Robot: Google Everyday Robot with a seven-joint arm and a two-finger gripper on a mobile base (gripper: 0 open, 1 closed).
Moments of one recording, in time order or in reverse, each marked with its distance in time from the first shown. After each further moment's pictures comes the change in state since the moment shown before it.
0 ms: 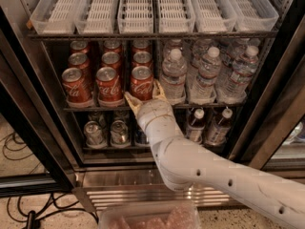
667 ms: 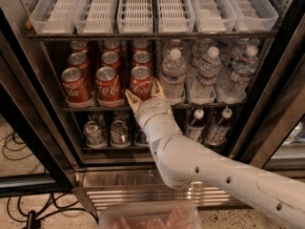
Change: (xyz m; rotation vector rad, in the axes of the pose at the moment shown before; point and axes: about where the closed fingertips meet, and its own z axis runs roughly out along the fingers) arm -0.004 0.001 0.005 -0.002 -0.009 0.016
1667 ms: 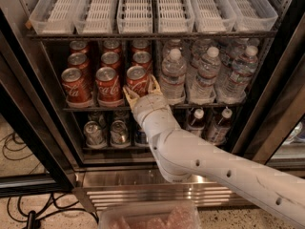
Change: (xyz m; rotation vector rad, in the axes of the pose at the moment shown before) arm -0.010 0.007 0.007 -0.044 -0.005 0.054
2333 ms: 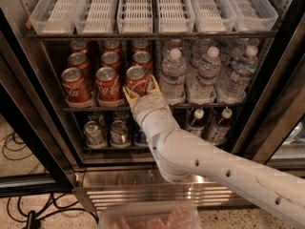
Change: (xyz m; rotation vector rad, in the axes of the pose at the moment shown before) arm 0.000 0.000 0.000 0.000 0.000 0.001
